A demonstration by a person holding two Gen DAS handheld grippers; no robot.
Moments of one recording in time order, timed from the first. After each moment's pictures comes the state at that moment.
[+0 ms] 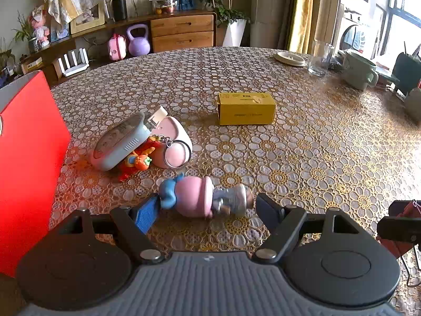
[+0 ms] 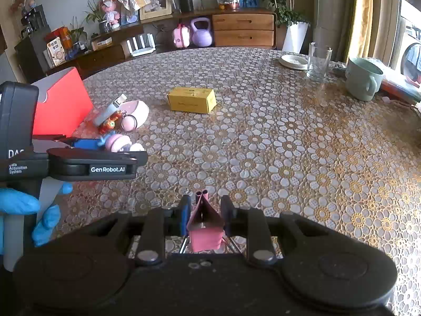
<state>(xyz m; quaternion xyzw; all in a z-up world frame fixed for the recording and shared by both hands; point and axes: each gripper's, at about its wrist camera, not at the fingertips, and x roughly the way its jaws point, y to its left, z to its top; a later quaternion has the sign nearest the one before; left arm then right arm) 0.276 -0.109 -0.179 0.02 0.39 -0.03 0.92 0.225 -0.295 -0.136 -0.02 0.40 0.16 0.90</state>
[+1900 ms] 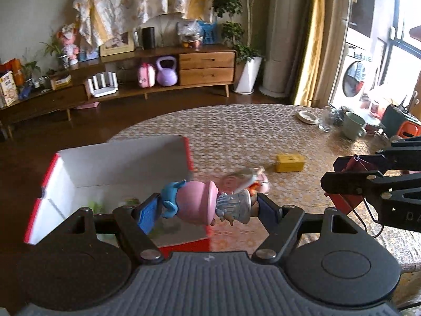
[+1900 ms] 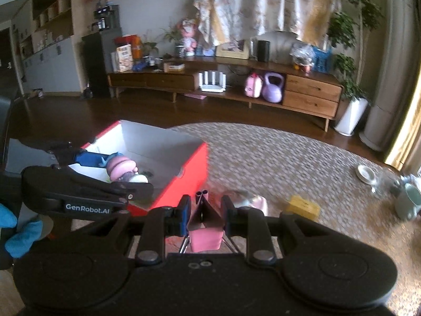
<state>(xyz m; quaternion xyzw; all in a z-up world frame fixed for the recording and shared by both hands) 0.164 0.056 -0.005 0.00 0.34 -0.02 0.94 0.180 -0.109 0.017 -0.10 0.31 0.29 0.90</state>
